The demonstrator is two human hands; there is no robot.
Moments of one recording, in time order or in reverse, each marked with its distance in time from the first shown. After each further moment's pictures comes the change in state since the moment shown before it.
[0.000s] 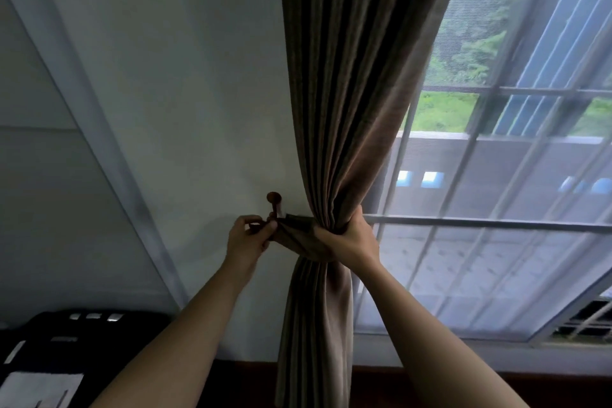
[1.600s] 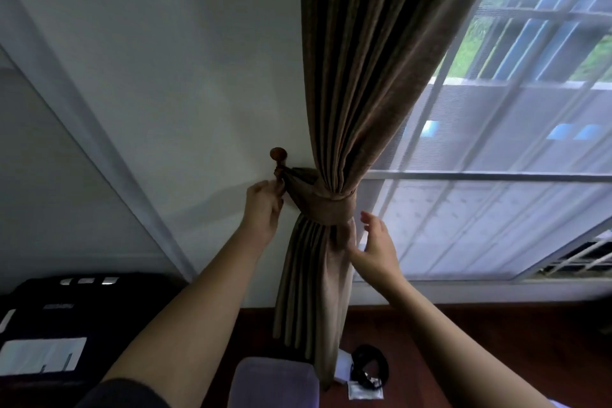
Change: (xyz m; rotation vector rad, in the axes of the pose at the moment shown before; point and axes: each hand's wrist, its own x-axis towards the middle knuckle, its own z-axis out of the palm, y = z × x) left_hand 0.041 -0.032 0.011 -0.023 -0.125 -0.232; right_hand -0.045 0.060 0.034 -0.075 -0.055 0.108
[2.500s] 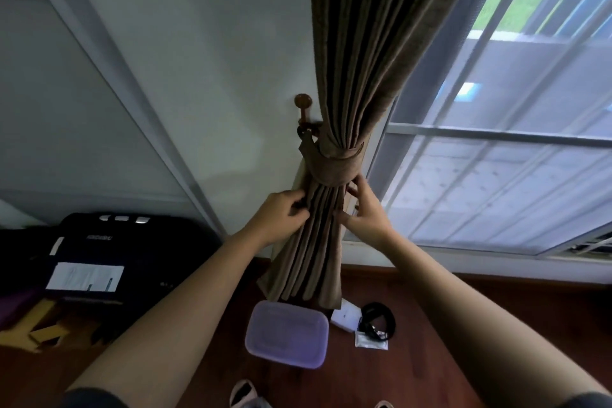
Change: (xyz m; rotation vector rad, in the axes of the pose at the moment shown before) left_hand -0.061 -0.056 -0.053 1.028 -0.289 0.309; right_hand 0.006 0.008 0.035 0.211 -0.345 -0.112
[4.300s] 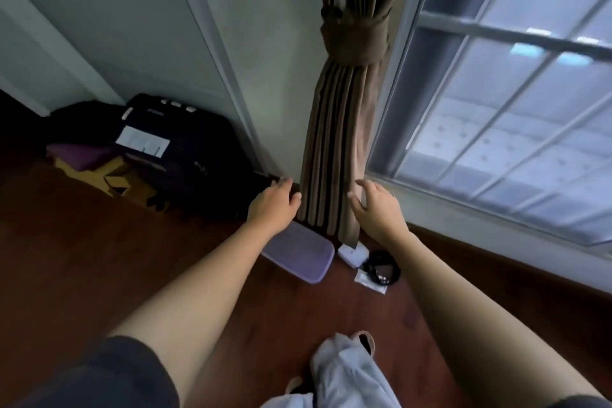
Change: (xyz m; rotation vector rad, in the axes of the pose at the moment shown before) left_hand -0.135 -0.007 0.153 0.345 0.148 -0.540; right_hand -0.104 0.133 0.005 -0.565 -0.163 -0.098
